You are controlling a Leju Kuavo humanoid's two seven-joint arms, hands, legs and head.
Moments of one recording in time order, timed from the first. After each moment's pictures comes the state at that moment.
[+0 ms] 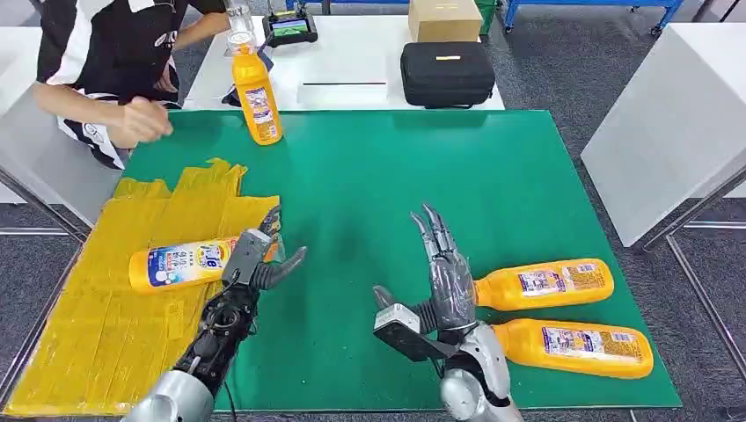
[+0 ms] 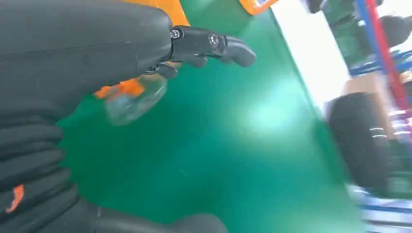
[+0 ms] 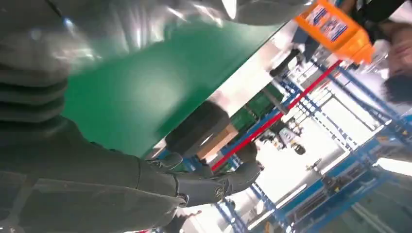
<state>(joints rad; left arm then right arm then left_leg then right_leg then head) -0.42 -0.20 0.08 -0.72 -0.43 0.04 -0.55 -0.05 0.12 0.39 -1.39 0.84 -0.61 -0.32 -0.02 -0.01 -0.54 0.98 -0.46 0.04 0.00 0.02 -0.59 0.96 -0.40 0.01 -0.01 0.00</state>
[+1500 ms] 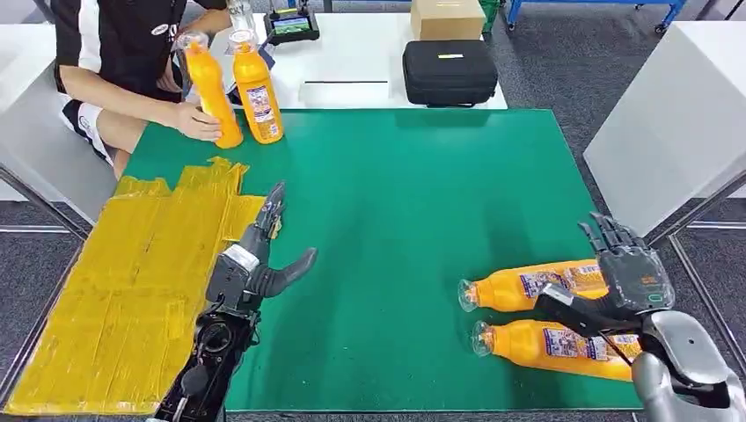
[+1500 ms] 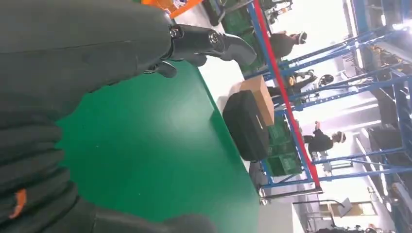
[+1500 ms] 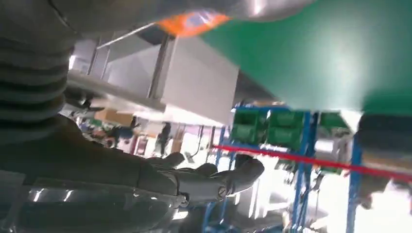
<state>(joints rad) -0.23 -0.18 -0.16 -1.22 -0.31 0.02 -0.53 -0.04 -0.36 -0.12 -1.46 1.23 -0.18 -0.25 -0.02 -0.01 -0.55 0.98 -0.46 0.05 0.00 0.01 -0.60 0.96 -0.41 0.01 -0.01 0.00</state>
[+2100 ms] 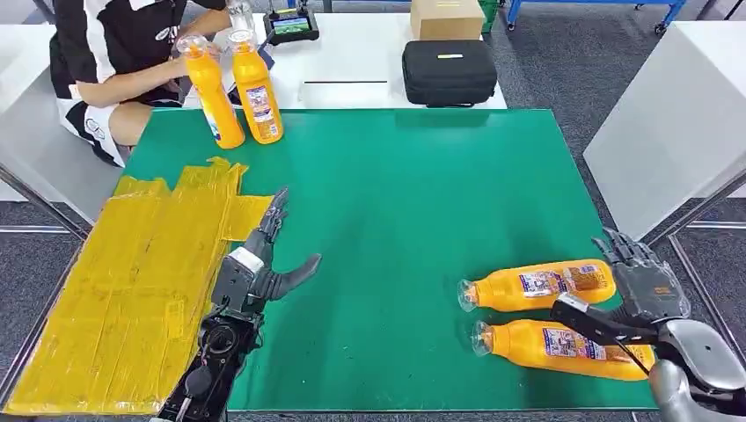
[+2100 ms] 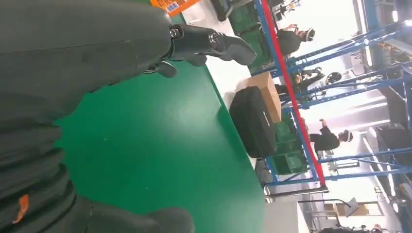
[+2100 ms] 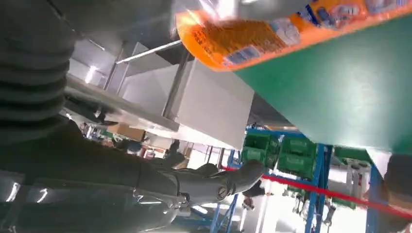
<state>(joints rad) -0.23 -0.18 -0.17 -1.17 -0.29 0.04 -0.54 -0.02 -0.39 -0.15 -1.41 1.23 -0.08 -0.26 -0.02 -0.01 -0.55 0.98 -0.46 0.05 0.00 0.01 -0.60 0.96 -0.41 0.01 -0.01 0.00</state>
